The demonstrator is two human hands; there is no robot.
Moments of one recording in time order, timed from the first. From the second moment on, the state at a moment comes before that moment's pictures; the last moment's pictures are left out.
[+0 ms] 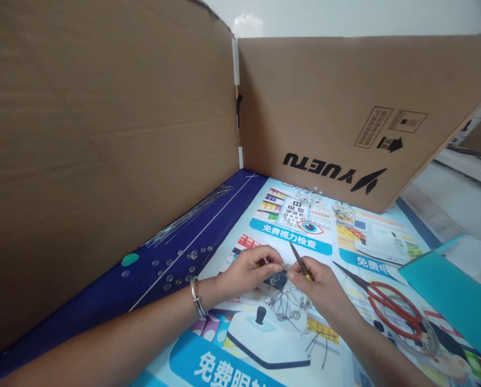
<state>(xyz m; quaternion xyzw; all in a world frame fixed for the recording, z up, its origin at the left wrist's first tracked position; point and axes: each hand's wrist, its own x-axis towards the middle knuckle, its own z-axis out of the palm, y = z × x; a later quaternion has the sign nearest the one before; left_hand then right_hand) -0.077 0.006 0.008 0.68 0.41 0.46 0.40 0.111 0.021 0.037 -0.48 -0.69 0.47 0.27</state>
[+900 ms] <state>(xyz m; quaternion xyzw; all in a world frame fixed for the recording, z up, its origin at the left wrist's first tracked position) -0.069 0.009 -0.004 0.58 0.41 0.40 0.58 0.135 0.018 0.028 -0.51 -0.59 0.52 0.34</state>
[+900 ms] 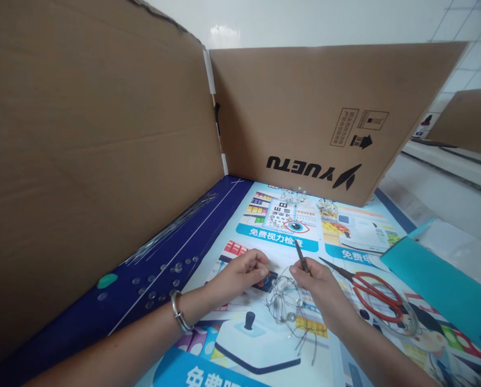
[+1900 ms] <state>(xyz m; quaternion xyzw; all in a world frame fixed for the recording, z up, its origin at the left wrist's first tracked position) -0.069 0.005 0.001 0.53 0.40 0.49 0.56 0.136 0.017 0.024 -0.50 -0.62 0.53 0.29</state>
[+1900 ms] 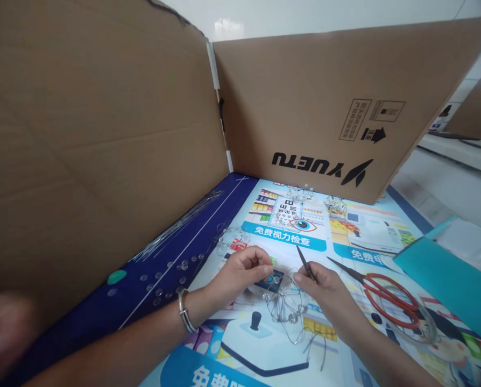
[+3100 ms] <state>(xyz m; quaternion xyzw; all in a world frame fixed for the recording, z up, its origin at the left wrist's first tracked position) -0.070 0.009 0.001 0.67 0.49 0.40 0.40 0.134 0.013 0.017 -0.53 -0.61 0.51 0.32</state>
